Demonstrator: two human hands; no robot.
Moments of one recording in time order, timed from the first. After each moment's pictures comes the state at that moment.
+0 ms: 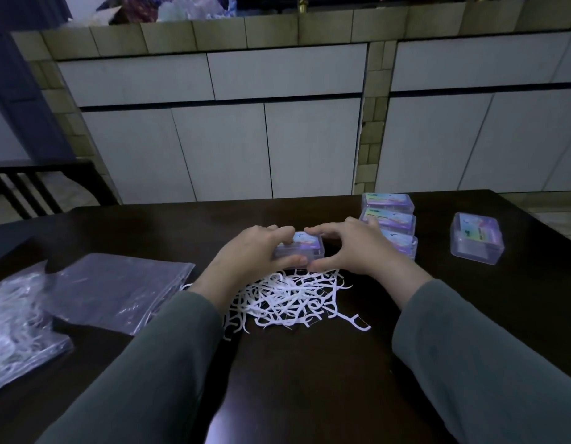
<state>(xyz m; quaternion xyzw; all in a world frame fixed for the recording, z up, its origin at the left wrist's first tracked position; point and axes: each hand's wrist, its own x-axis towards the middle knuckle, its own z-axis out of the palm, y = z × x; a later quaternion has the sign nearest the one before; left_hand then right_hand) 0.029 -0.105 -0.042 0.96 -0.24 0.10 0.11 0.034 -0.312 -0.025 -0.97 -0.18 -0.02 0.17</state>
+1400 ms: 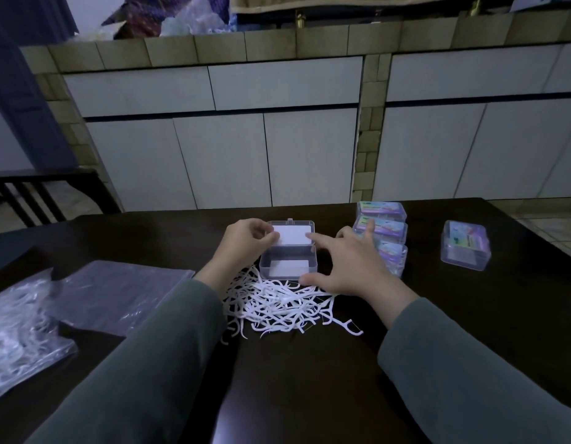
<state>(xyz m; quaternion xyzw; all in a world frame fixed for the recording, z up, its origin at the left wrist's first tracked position) 0.058 -0.100 -0.049 0.91 -0.01 0.12 0.38 0.018 -0.308 -0.033 -0.98 -0.17 -0.06 0.10</state>
